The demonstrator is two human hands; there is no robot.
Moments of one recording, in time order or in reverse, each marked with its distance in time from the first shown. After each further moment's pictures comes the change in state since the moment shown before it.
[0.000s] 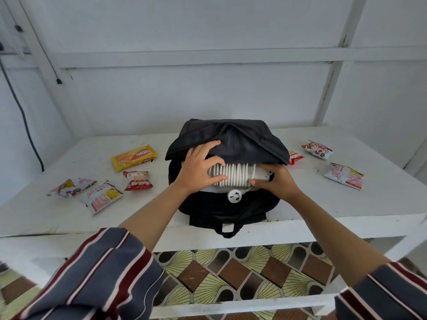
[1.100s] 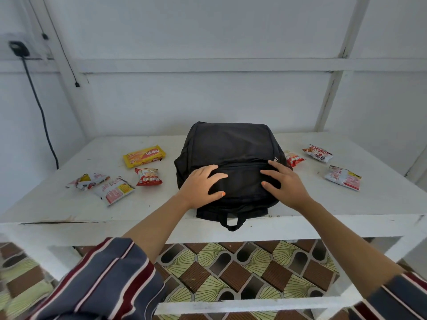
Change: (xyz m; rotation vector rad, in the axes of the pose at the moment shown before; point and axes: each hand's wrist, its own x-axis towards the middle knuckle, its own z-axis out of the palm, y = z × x) left_hand -0.049 0.020 -0.014 0.075 -0.437 -0.166; right_hand -0.037 -0.014 -0.020 -0.289 -0.043 -0.100
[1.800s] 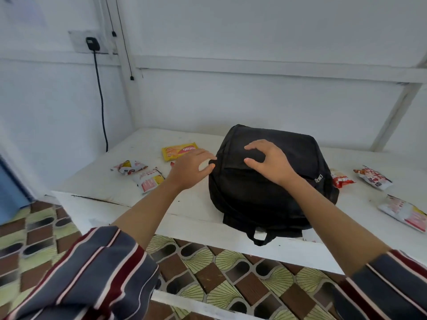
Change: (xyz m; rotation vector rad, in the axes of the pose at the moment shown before) left_hand -0.033 -0.065 -0.060 -0.118 0.356 -0.237; right_hand 0.100 -0.109 0.011 0.275 -0.029 -0.285
